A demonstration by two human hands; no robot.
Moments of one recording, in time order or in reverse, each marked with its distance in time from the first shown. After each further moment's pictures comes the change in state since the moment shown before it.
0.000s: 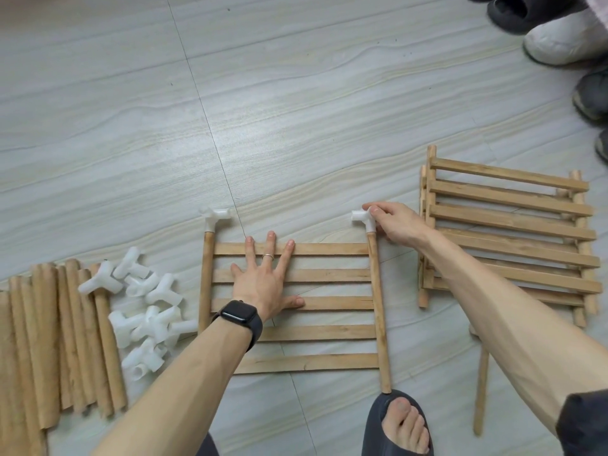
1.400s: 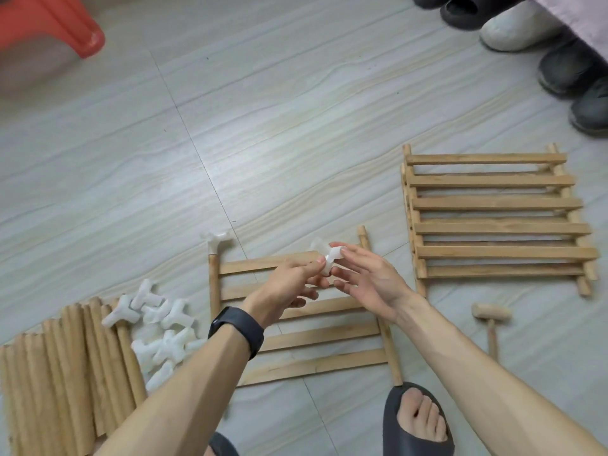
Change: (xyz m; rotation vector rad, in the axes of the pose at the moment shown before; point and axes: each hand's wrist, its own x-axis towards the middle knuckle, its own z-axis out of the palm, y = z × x) left_hand -0.028 0.031 -0.061 -1.400 -0.295 0.014; right_hand -0.108 -0.019 0.072 1.422 -0.230 0.047
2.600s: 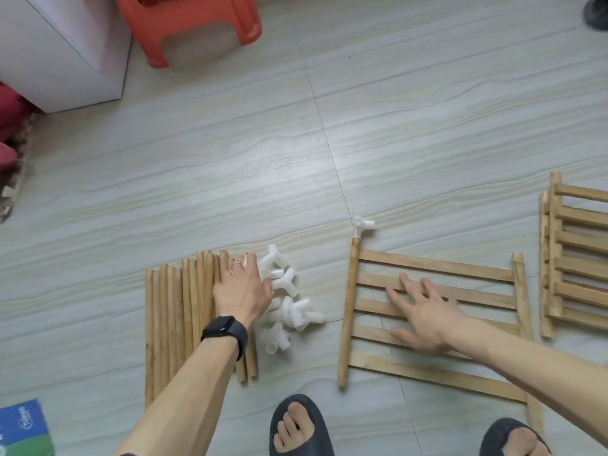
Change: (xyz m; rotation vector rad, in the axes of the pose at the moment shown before) left_hand -0.099 -0.132 -0.202 1.125 0.896 -0.206; right_hand 0.036 0.075 0.063 -2.339 -0.268 0.284
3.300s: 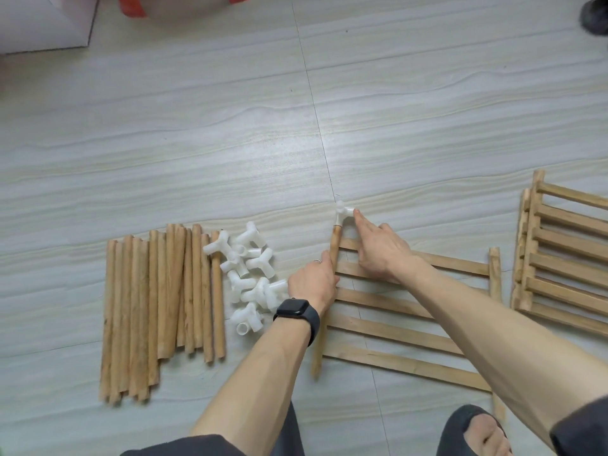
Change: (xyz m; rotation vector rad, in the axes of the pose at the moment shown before) left_hand -0.029 0.146 0.026 -0.284 -0.227 0.265; right_hand 0.047 -0.018 -0.076 0.253 0.330 -0.019
